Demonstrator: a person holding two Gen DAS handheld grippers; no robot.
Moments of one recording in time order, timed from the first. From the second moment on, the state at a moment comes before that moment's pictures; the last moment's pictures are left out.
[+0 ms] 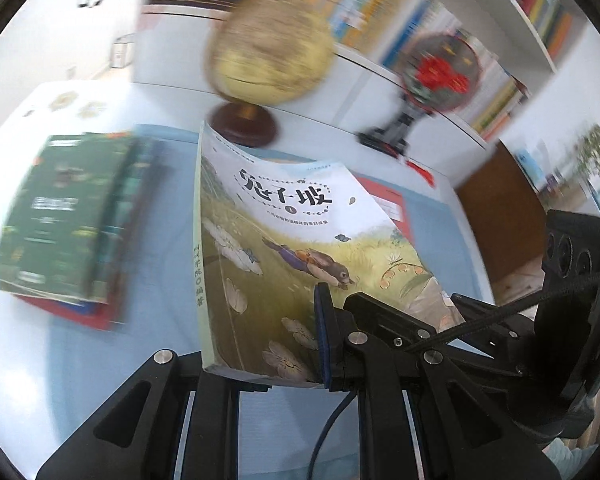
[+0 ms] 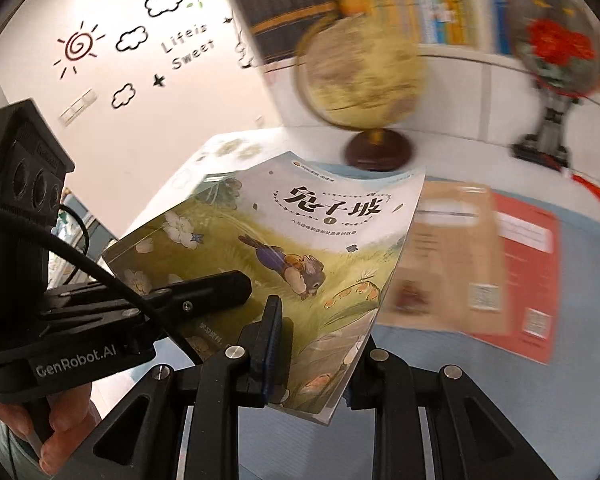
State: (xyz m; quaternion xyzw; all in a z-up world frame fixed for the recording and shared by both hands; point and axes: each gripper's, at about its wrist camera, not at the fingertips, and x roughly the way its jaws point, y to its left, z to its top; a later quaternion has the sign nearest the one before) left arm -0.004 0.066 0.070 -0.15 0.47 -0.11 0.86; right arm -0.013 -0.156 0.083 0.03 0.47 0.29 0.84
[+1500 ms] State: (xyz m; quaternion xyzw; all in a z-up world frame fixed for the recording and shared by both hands) left arm 0.040 0.224 0.041 -0.13 0.50 -0.03 0.86; right arm 0.030 -0.011 -0.009 0.07 0.59 0.30 0.75
